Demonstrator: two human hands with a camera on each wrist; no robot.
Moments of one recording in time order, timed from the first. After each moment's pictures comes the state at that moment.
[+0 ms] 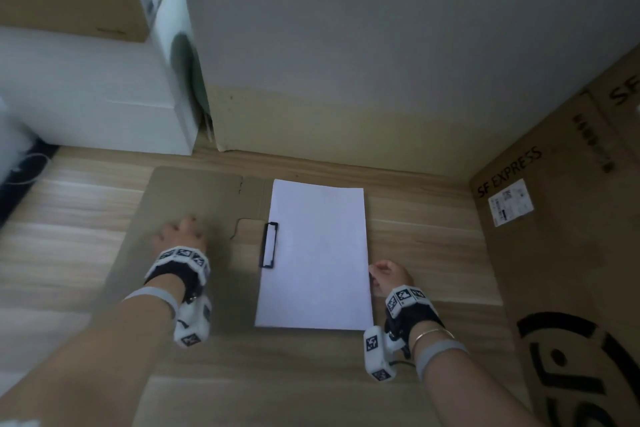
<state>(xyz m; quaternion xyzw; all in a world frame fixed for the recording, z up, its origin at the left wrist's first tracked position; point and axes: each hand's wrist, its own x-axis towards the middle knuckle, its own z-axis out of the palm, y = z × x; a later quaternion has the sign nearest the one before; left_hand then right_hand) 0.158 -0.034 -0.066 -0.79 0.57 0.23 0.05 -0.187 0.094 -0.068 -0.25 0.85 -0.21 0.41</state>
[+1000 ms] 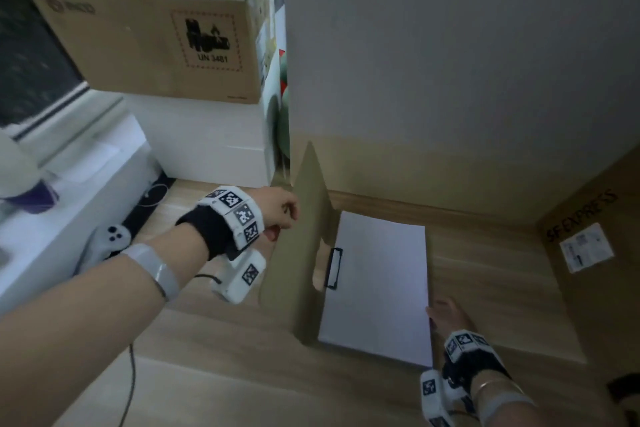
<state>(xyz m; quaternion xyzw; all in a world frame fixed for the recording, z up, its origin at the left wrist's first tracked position) 0.160 -0.043 0.134 -0.57 0.73 0.38 0.06 -0.174 0.106 -0.059 -0.27 0.85 -0.16 0.42</state>
